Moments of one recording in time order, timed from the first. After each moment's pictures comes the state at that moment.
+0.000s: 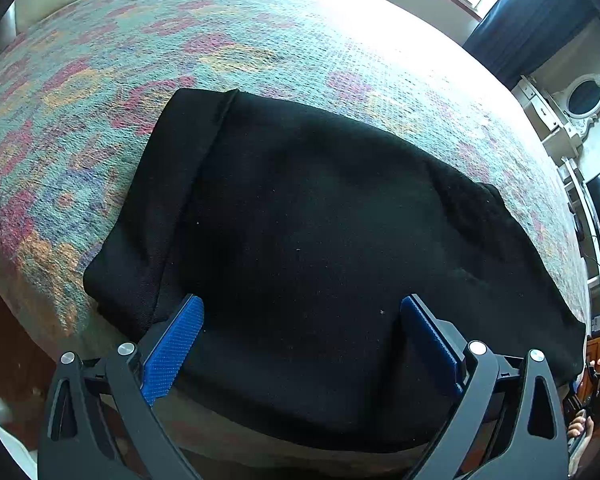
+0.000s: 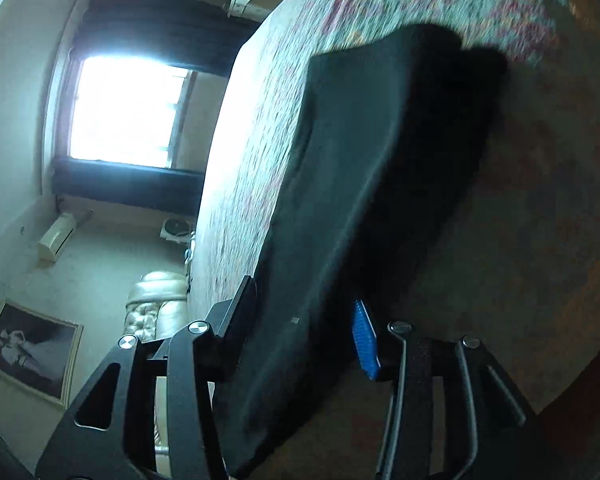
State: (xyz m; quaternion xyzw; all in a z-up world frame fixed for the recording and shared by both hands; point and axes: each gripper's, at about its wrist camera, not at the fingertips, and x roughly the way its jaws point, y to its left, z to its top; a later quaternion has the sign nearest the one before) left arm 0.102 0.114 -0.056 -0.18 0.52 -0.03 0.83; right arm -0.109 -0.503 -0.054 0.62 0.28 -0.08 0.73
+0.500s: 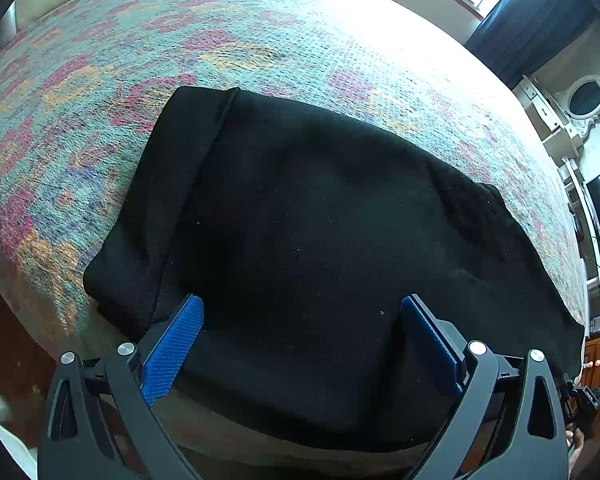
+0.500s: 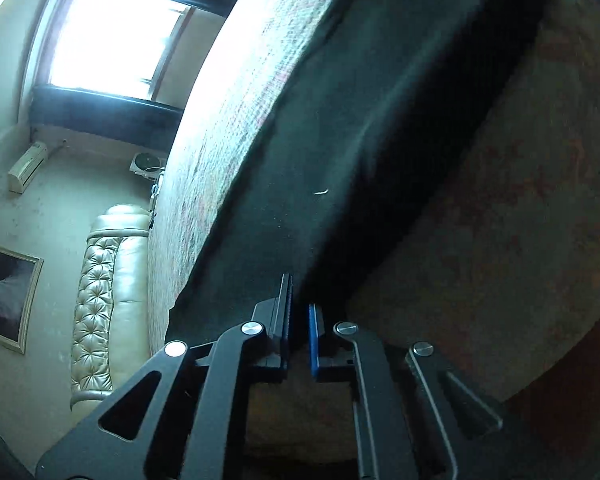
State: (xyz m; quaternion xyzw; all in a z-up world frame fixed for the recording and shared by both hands) left arm 0.106 0.118 -0.058 -0.18 0.53 -0.03 0.83; right arm -0.090 -0.465 -0.065 0.57 0.36 -0.08 0.74
